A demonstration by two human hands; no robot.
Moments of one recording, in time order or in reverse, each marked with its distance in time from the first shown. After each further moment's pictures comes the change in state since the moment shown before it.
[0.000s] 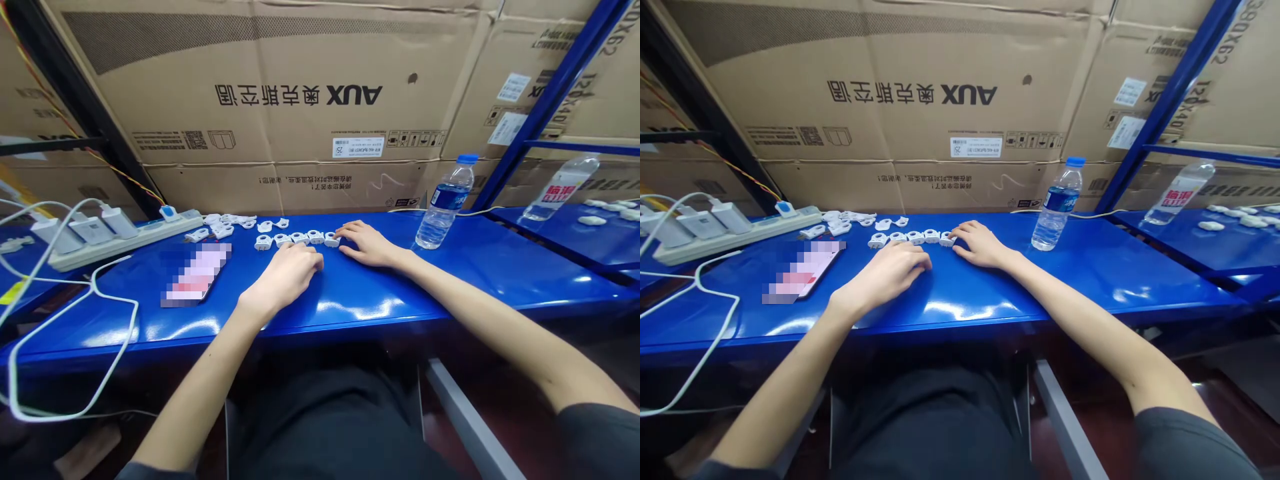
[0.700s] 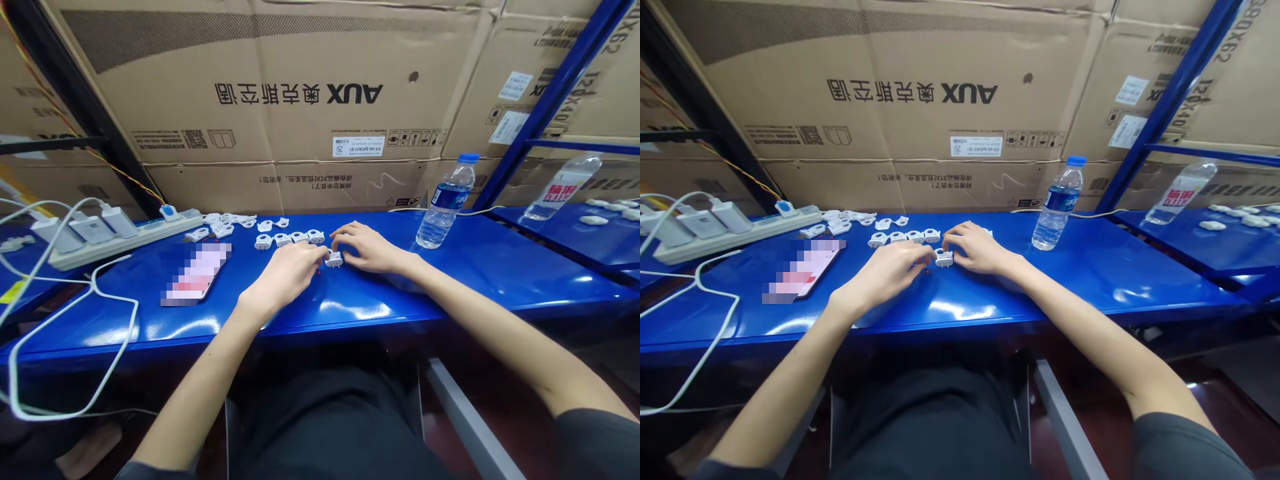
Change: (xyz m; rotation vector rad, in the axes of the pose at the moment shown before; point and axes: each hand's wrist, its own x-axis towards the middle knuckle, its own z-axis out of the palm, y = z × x) left_hand 0.000 0.004 -0.003 -0.082 0.081 -0.025; right_hand -0.004 -0.030 -0.021 0.070 0.008 -0.107
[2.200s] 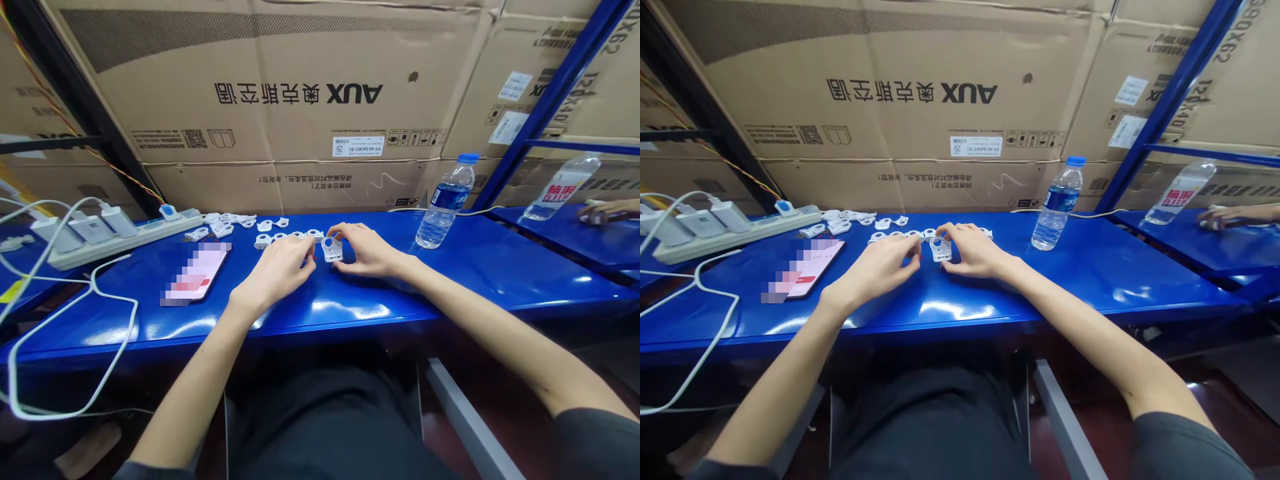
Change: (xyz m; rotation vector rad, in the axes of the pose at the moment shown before) left_hand -0.003 -0.005 -0.008 0.002 0.065 -0.098; right_hand 0.001 -0.021 -0.006 0.051 0.045 0.135
